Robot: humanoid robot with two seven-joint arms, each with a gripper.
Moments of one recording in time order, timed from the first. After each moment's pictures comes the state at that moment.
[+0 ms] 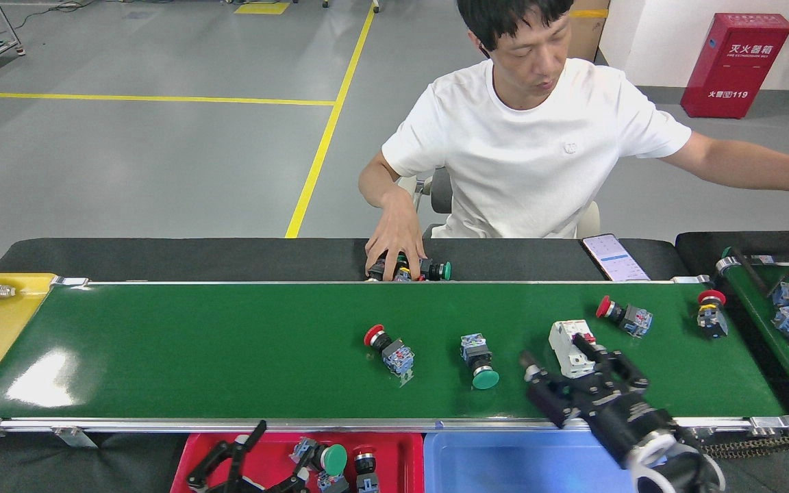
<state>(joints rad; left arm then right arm) 0.29 0.09 -0.01 -1.75 -1.55 -0.23 0.12 0.02 -0.08 -0.19 -1.67 1.10 -0.34 0.27</state>
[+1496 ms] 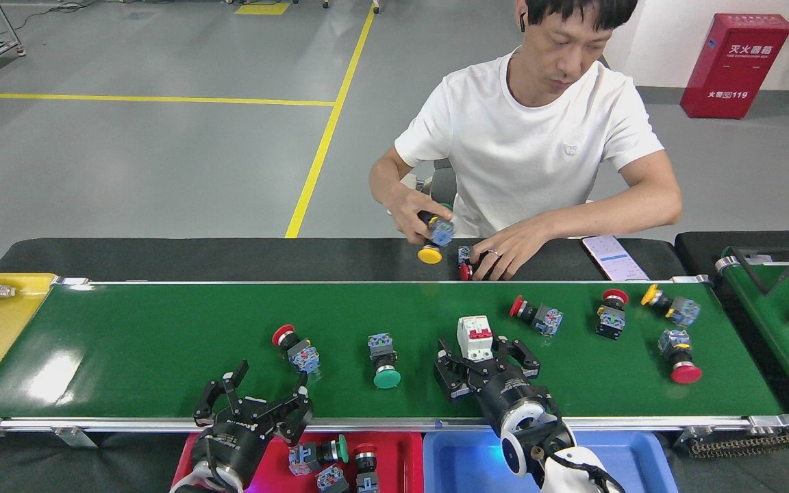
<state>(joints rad) -0.09 -0.03 -0.02 -1.41 -1.64 -0.20 -0.03 -0.27 0.07 0.31 -1.25 1.32 -0.05 0.19</state>
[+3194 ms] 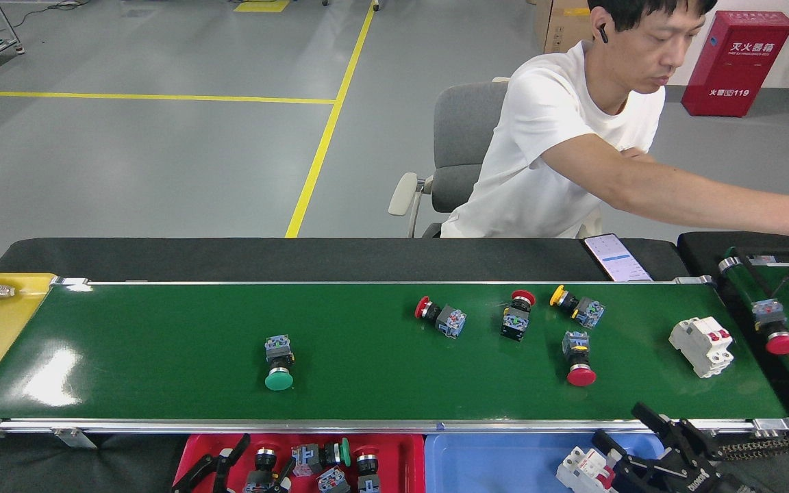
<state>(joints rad) 0.31 0.06 0.06 -1.72 -1.67 -0.34 0.09 0.14 -0.14 -0.27 -1.68 0.84 -0.76 0.37</state>
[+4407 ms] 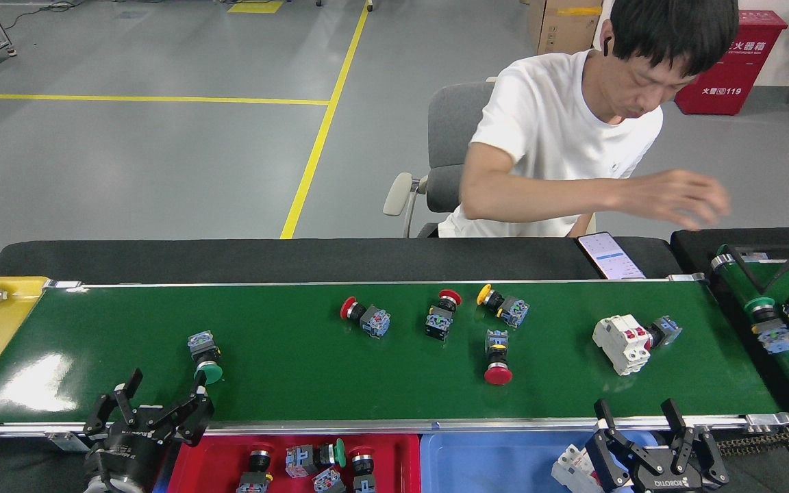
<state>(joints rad) -0.07 0.07 0.21 -1.35 -1.59 -0.28 0.00 0.21 0.13 -0.24 -1.76 1.36 -0.32 0.00</state>
